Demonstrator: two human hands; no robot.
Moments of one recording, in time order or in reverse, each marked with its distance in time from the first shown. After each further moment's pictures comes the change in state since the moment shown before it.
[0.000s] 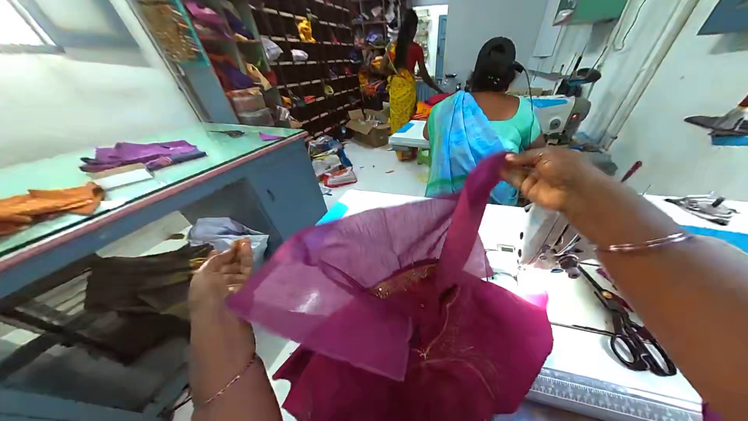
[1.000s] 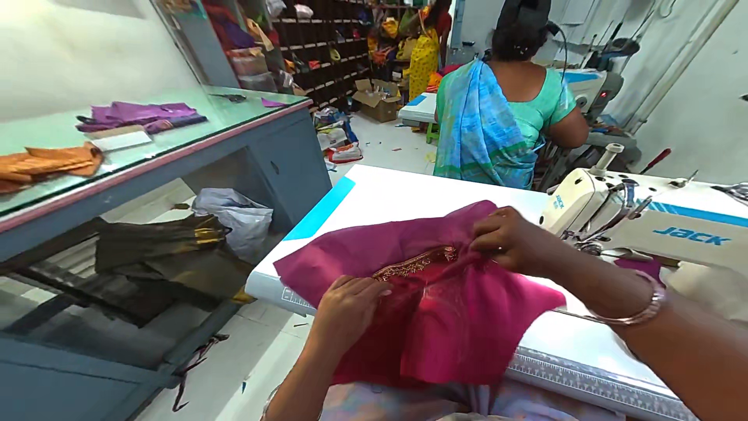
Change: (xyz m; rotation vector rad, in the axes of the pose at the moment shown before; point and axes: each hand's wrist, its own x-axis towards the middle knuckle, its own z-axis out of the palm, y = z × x) left_hand -0.045 -0.118 -0.038 1.064 -0.939 1.232; right_hand -0.025 0.109 -0.016 -1.060 -0.885 -1.108
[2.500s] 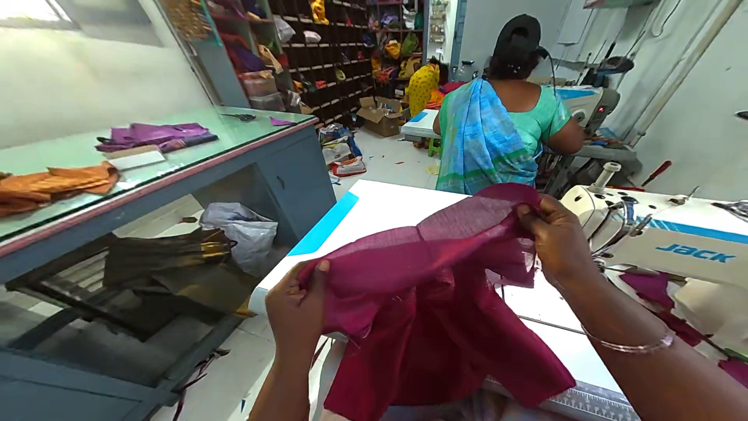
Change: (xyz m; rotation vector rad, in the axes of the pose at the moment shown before) left_hand 0.025 -0.008 -0.043 -0.250 0.432 -0.631; right_hand 0.009 -0.024 -0.013 0.676 0.810 0.808
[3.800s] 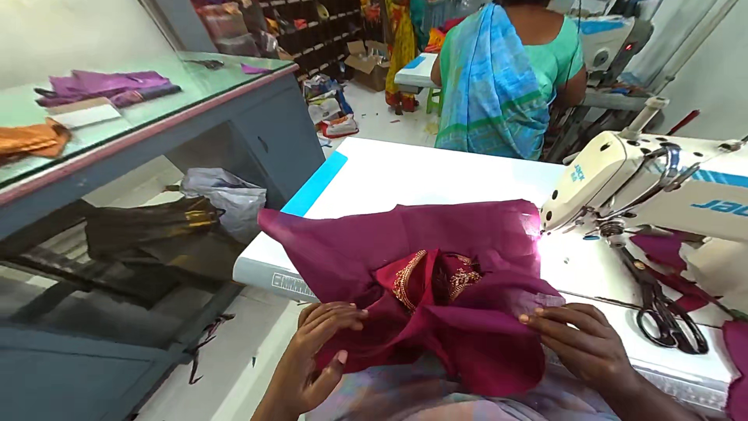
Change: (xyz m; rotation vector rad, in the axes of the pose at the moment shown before) left_hand -0.082 -0.050 -0.035 -0.098 -0.679 0.373; right_hand -0.150 0.111 -0.079 -0.577 -0.308 -0.930
